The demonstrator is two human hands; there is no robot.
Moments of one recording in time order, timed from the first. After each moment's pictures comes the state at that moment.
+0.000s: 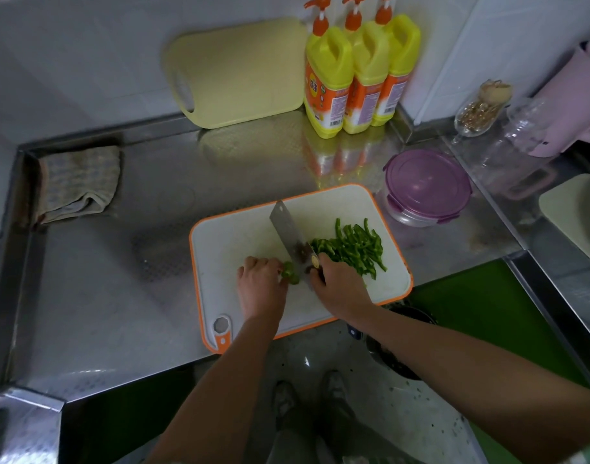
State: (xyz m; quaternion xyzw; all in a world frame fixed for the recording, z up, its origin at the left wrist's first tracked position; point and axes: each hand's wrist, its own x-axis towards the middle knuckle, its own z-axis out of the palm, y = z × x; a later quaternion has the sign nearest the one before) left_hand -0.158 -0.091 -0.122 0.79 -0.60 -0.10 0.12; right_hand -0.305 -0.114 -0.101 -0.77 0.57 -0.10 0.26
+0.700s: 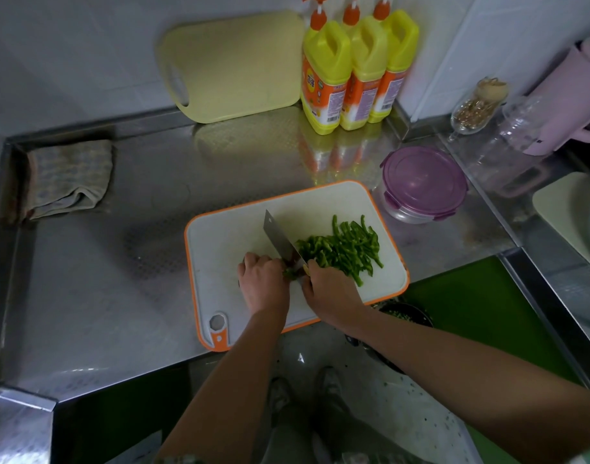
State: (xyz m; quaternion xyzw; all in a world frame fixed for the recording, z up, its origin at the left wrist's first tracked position) left_hand -0.171 -0.095 -0.123 0.80 -0.58 -0.08 0.06; right_hand -0.295 -0.100 -0.099 -0.79 0.57 -0.02 0.23
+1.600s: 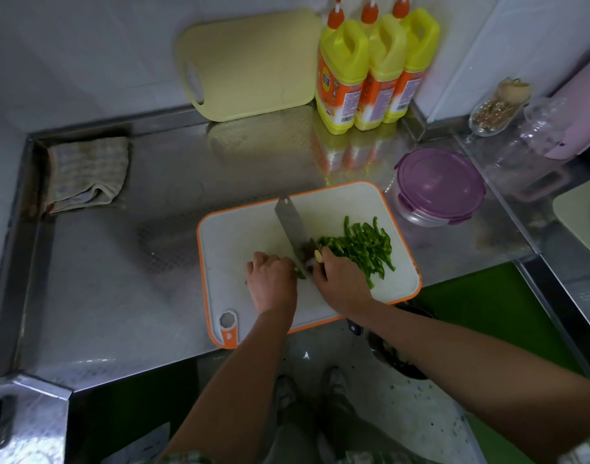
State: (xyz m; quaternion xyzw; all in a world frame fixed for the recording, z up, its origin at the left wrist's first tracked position) left_hand -0.167 -0.095 -0.118 0.80 -0.59 -0.08 0.07; right_hand -0.293 -0.119 -0.101 -0.77 0.58 -0.09 0.25
